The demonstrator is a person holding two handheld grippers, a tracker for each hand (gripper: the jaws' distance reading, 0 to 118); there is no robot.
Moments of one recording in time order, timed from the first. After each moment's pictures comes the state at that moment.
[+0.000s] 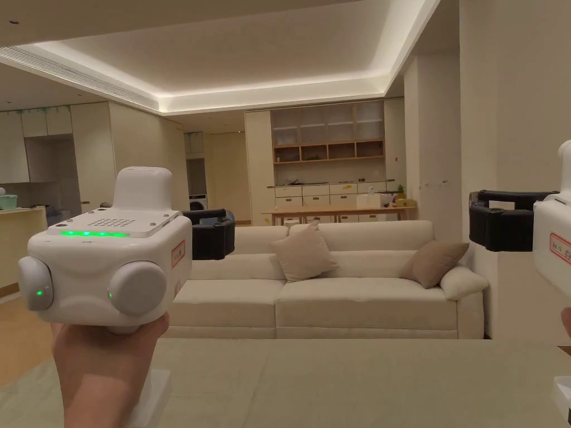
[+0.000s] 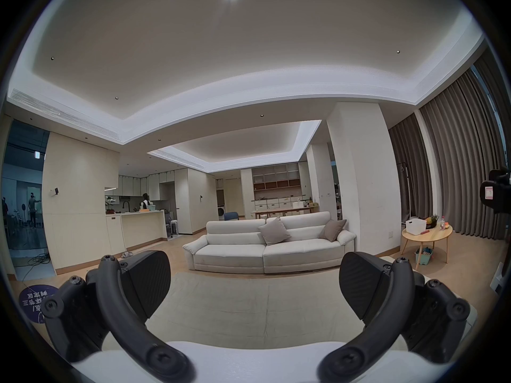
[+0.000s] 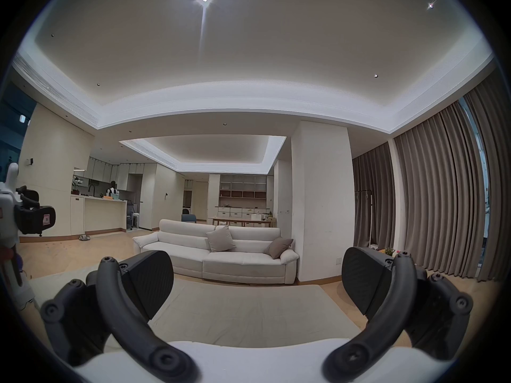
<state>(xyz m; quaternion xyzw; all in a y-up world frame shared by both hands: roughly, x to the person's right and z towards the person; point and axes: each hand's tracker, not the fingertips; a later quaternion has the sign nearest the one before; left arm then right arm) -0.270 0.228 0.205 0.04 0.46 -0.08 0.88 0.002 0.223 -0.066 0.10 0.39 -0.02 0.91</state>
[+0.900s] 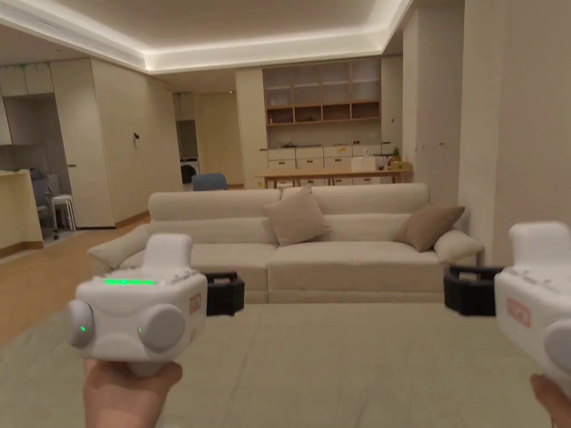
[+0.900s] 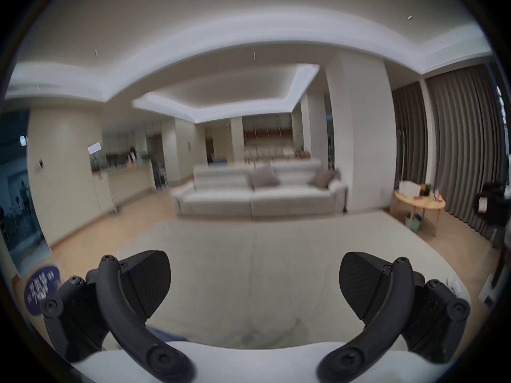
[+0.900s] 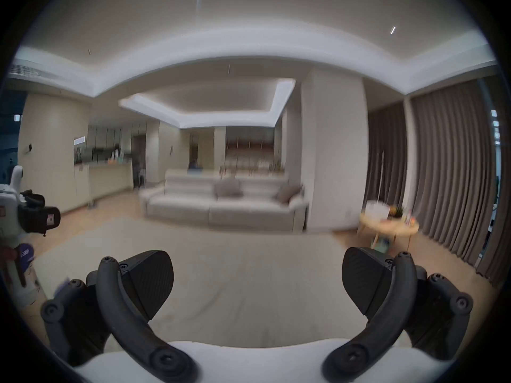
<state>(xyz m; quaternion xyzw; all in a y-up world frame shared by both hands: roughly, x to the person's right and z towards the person) -0.372 0.089 0.117 -0.14 0.43 0.04 0.89 -0.100 0.087 -0.160 -0.08 0.42 0.07 0.90</state>
